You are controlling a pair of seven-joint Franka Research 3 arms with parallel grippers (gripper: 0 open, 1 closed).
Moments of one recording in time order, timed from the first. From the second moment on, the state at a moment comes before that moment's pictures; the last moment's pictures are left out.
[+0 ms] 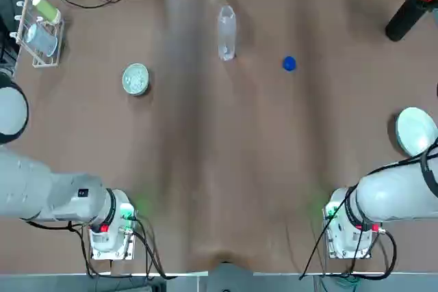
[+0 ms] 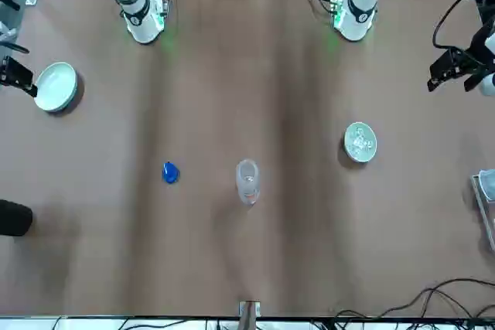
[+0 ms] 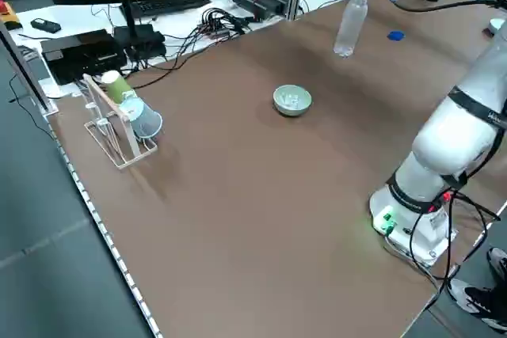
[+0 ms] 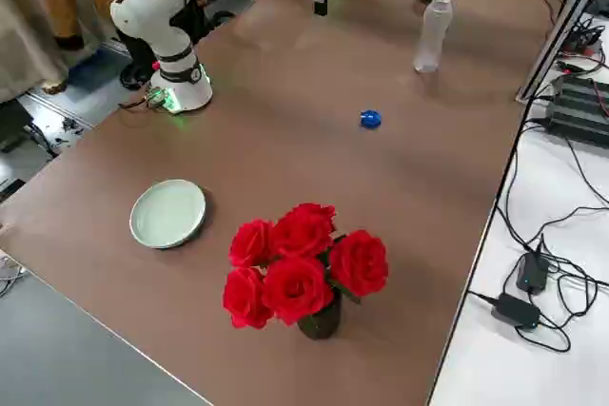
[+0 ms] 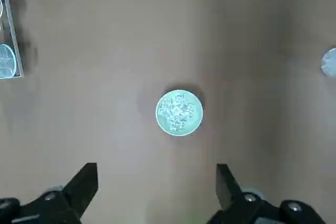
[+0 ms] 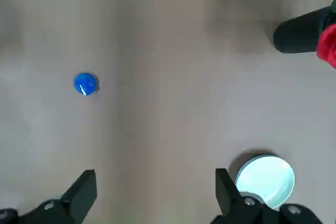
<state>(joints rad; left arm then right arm) 0.01 -0.02 -0.05 -1.51 -0.01 1.50 -0.03 0.04 0.07 -0.12 -1.38 -0.02 1.42 -0.11</state>
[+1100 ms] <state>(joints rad) 0.01 -0.01 -0.05 -1.67 -0.01 1.66 -0.04 0.08 0.16 -0.11 -1.39 0.15 1.49 -0.30</state>
